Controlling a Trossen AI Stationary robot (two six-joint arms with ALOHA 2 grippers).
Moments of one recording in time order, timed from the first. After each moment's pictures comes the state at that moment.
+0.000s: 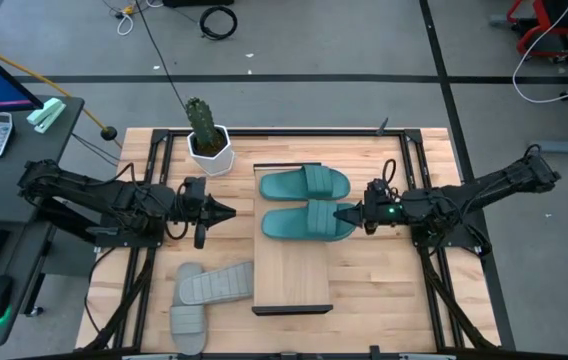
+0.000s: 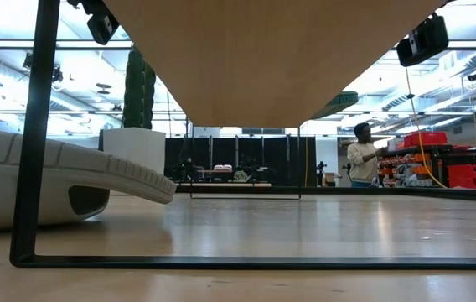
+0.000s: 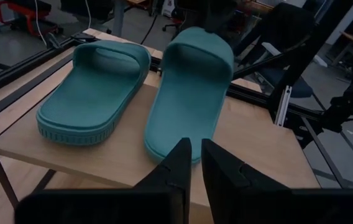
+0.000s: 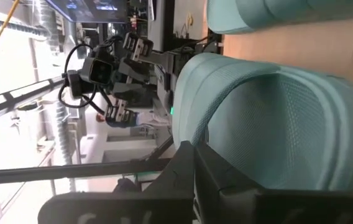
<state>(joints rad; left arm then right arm) -0.25 0.81 0.68 -0.12 -0.31 -0.40 0.27 0.89 0.58 0.13 0.31 1.61</state>
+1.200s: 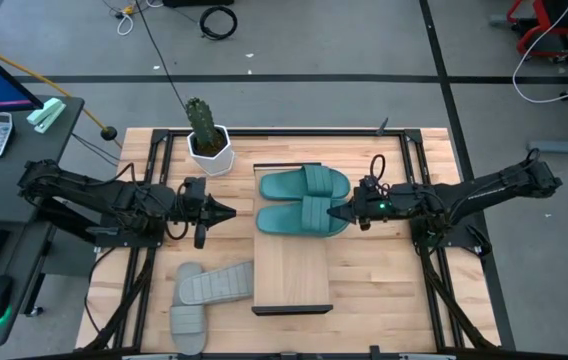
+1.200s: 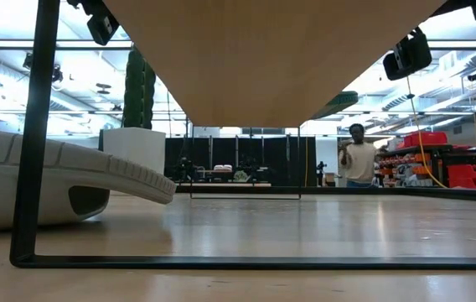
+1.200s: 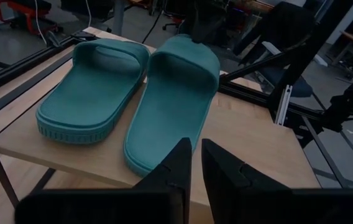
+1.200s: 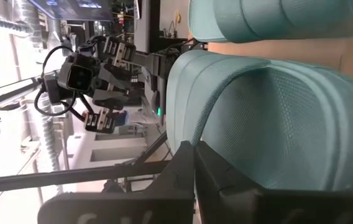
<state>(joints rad) -0.25 0.81 0.68 -0.13 -0.31 -0.41 0.17 0.95 0.58 0.15 0.20 1.60</state>
